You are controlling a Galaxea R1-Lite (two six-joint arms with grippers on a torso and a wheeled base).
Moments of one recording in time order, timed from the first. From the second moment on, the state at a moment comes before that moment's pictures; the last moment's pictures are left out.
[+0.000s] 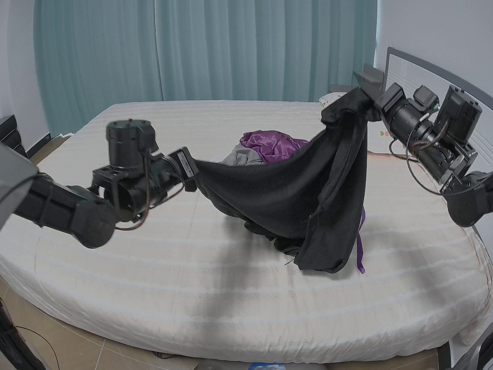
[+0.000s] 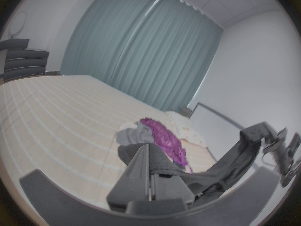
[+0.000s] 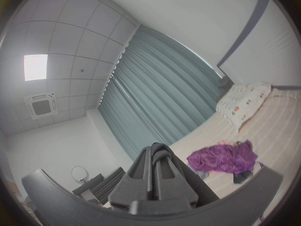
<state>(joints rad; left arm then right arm) -0.43 1.89 -1.03 -0.66 0.19 -0.52 0.37 1.77 -0.99 -1.06 -0.01 0.70</state>
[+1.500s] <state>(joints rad) -0.47 1.78 -0.43 -0.93 0.04 -0.81 0.45 1.93 -0.43 -1.38 0.04 0.79</state>
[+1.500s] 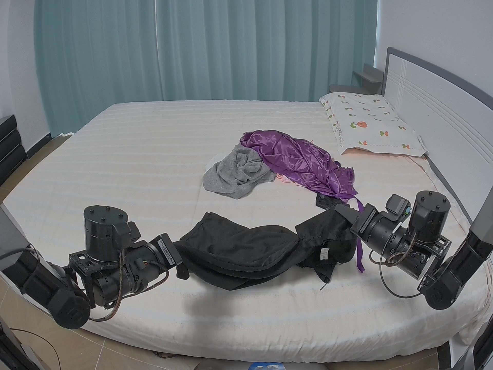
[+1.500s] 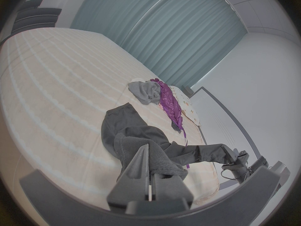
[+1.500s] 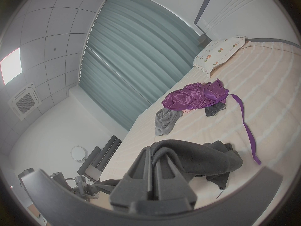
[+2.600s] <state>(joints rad) -0.47 1.78 -0.43 -0.99 0.03 -0.91 0.45 1.89 -0.42 -1.39 0.04 0.79</state>
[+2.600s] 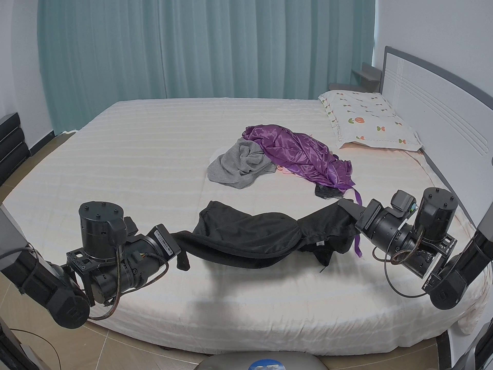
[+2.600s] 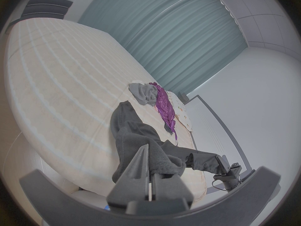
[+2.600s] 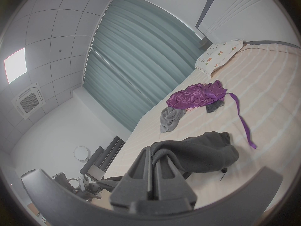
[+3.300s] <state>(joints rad) -0.46 1.74 -0.44 -0.99 0.03 -0.91 0.43 1.91 -0.43 -1.46 0.04 0.79</state>
